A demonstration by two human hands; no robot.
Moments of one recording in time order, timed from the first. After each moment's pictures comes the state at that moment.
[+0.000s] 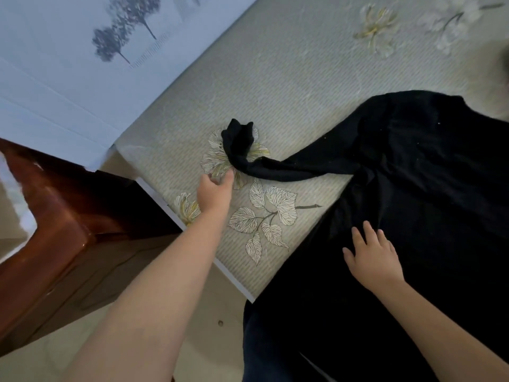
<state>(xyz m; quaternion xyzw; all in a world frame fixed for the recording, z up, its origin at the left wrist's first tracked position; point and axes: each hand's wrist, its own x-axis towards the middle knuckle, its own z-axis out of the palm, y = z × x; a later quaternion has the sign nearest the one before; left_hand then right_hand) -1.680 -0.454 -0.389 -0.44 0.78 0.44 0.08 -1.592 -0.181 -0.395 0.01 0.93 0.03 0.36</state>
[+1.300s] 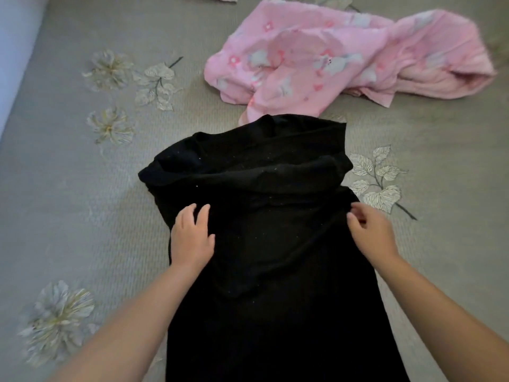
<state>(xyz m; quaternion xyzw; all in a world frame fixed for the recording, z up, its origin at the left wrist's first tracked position) -1.709 -0.172 -0.376 0.26 0.95 0.05 0.16 -1.525 0.065 -0.355 0.51 0.79 -0.35 -0.03</state>
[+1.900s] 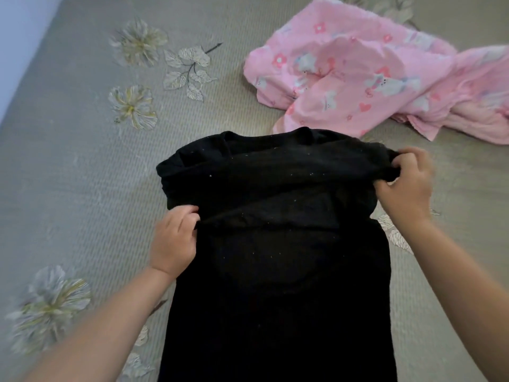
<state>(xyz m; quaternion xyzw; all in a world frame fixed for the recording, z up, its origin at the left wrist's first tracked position) -1.757 -0.209 -0.373 0.37 0.91 0.19 0.00 -1.635 0.137 -0.338 0.34 0.90 -0.20 -0.20</state>
